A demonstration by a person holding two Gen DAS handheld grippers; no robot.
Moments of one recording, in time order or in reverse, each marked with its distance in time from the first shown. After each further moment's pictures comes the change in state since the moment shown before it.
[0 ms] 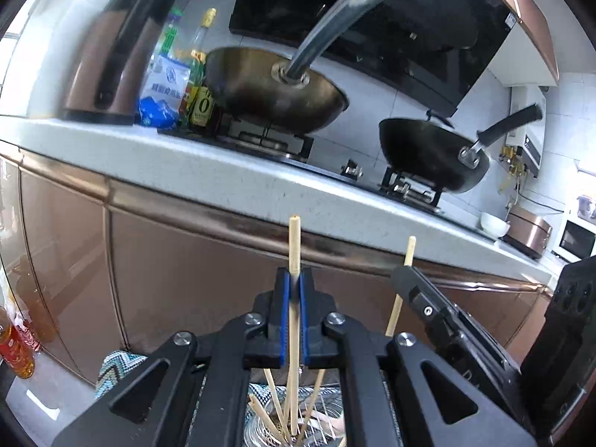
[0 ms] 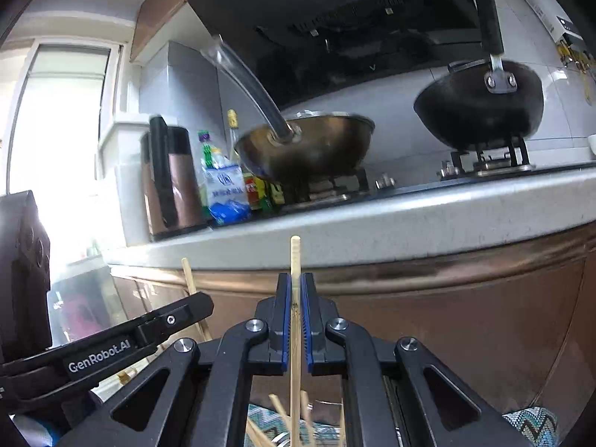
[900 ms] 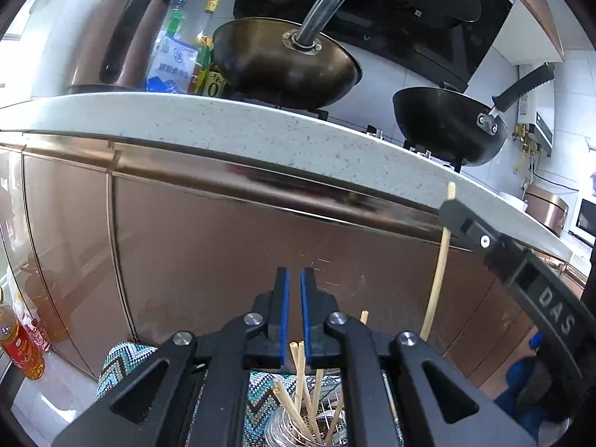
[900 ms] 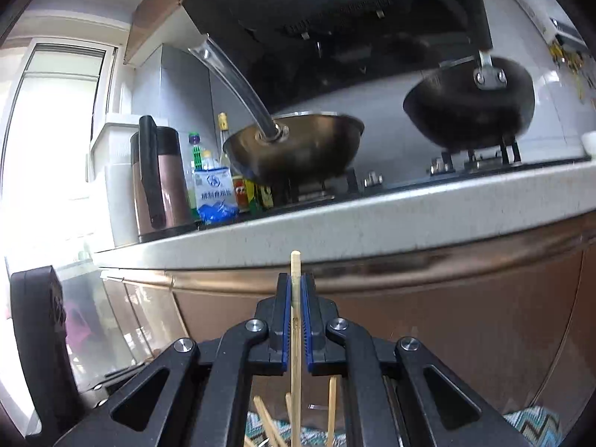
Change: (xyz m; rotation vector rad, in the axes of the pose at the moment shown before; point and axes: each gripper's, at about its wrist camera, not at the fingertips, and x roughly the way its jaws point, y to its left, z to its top) left arm 0.016 0.014 -0.037 0.037 0.020 0.052; right arm -0.001 -0.003 -0.002 -0.001 -0.045 -0.036
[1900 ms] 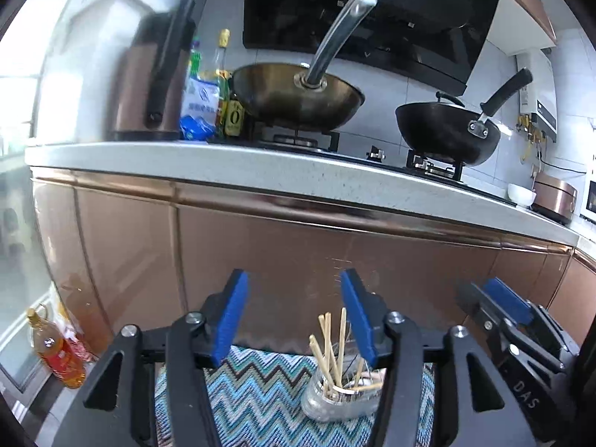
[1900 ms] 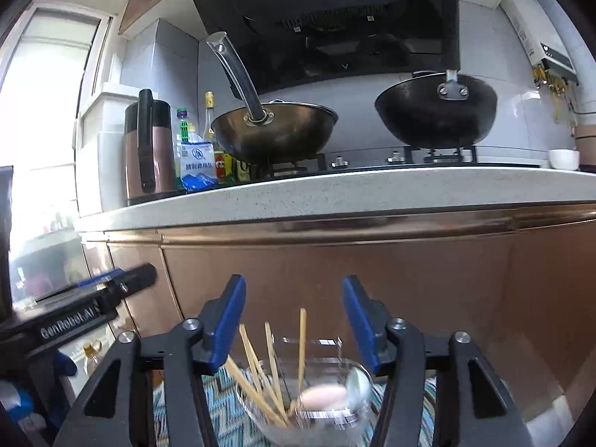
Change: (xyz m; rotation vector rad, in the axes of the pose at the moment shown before) left arm -0.099 -0.005 0.008 0.080 -0.033 0.114; right arm -0.076 0.023 -0.018 -0.070 0.103 -0.153
